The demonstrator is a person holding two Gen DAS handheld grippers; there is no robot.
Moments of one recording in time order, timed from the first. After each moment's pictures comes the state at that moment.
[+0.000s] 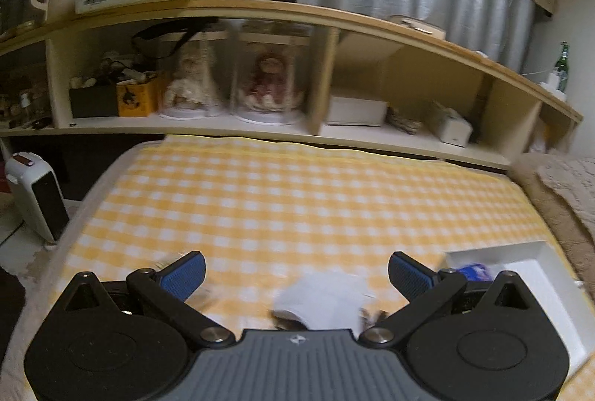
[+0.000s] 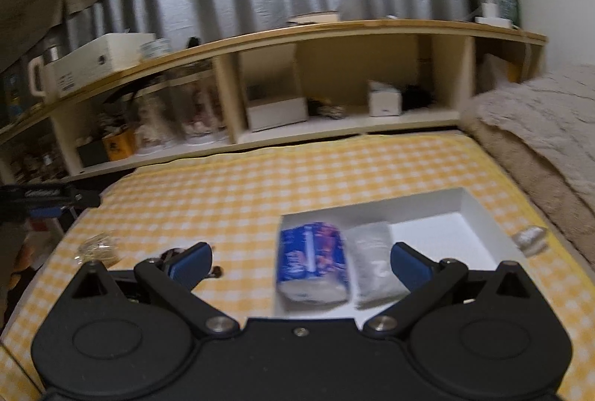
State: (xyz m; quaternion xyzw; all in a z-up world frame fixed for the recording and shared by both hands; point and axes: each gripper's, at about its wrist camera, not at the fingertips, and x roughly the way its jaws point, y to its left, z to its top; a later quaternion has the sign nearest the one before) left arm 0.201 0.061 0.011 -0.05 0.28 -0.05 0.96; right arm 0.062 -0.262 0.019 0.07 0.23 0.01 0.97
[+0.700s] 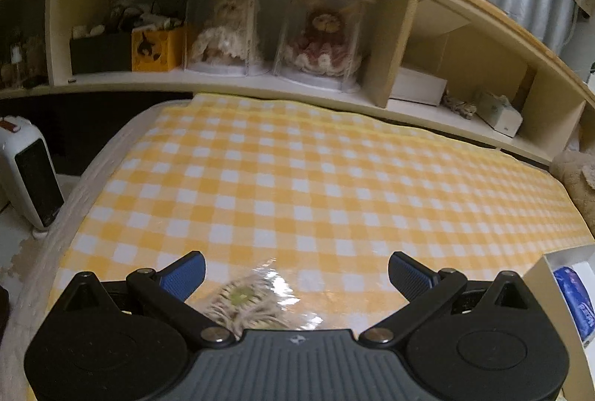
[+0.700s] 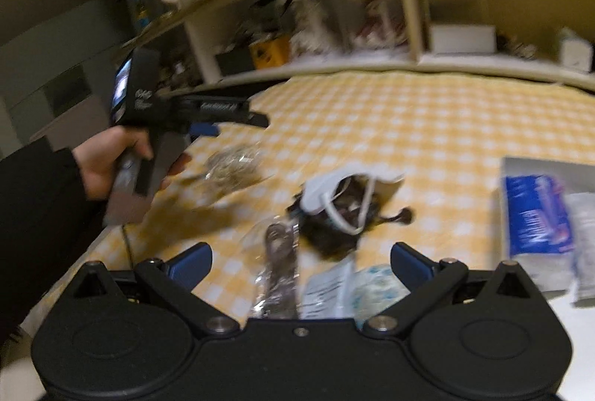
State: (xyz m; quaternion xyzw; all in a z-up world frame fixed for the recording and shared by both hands) left arm 0.309 0.162 -0.071 -0.07 0.31 -0.05 0.95; right arm 0.138 -0.142 -0.045 0.05 0.32 0.26 0.91
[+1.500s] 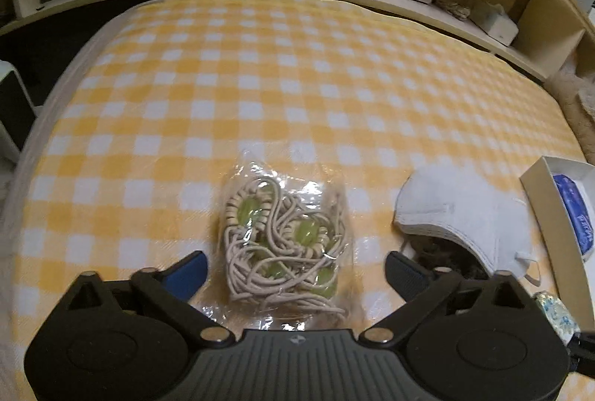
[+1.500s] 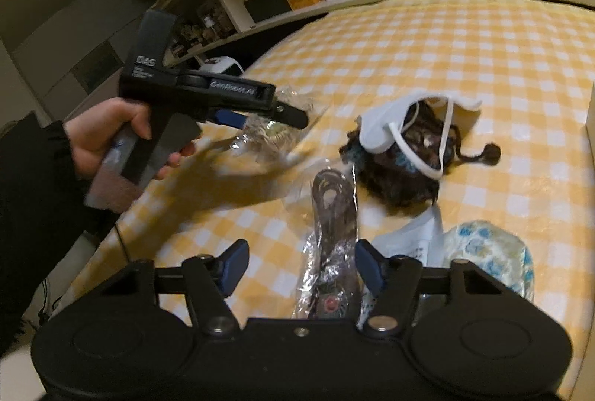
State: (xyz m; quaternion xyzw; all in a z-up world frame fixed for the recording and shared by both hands) left arm 0.307 0.159 -0.111 -0.05 0.46 -0.09 0.88; right arm 0.167 -0.106 -0.092 0.08 0.40 0.33 0.85
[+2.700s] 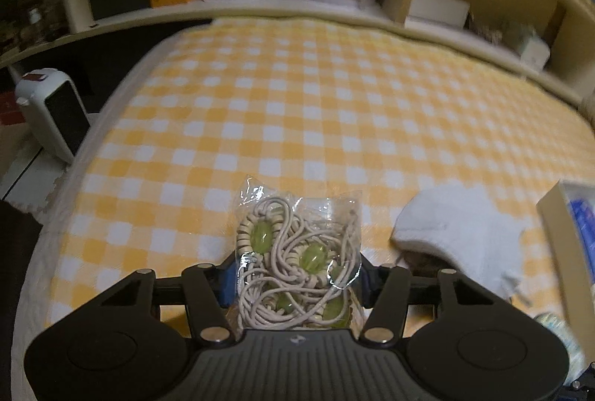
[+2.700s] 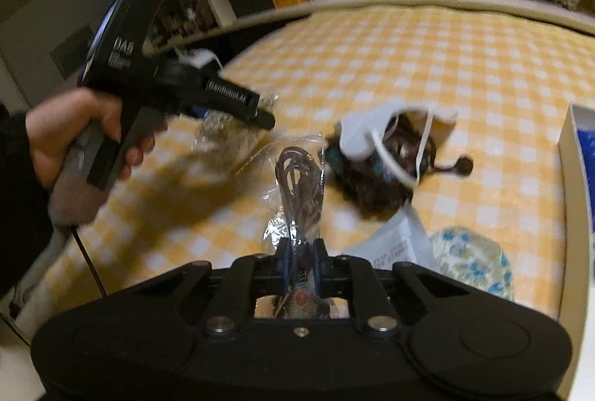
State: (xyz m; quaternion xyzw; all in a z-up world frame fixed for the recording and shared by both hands) left arm 0.252 0.128 -0.079 -0.03 0.43 0.00 0.90; right arm 0.166 -0.111 -0.077 0.04 0.39 0.29 0.87
